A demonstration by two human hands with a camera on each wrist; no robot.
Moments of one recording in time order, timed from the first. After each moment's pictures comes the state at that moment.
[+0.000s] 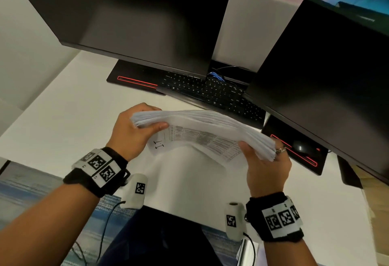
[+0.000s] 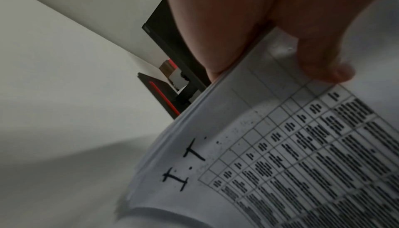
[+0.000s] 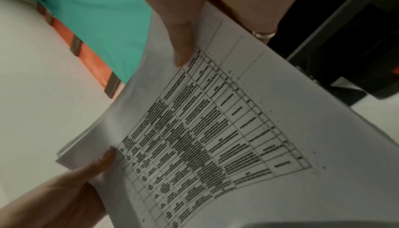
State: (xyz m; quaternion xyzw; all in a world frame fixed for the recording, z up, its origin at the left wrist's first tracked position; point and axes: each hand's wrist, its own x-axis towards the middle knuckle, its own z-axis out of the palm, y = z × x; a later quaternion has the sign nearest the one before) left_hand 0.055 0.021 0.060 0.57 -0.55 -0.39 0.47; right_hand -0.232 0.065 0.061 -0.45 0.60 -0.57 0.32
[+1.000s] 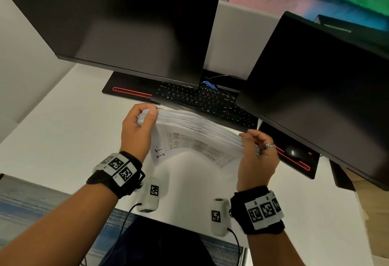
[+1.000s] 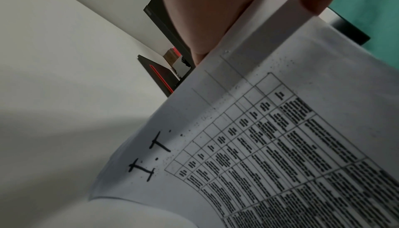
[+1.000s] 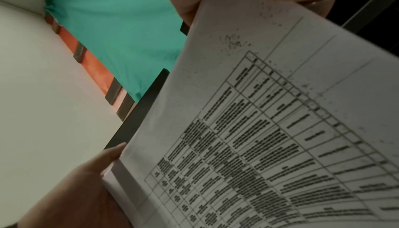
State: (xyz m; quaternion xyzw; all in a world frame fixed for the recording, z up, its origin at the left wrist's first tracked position) left_hand 0.022 0.003 0.056 0.61 -0.43 -0.37 0.55; right_hand -0.215 0.041 0.069 -0.34 0.63 -0.64 0.29
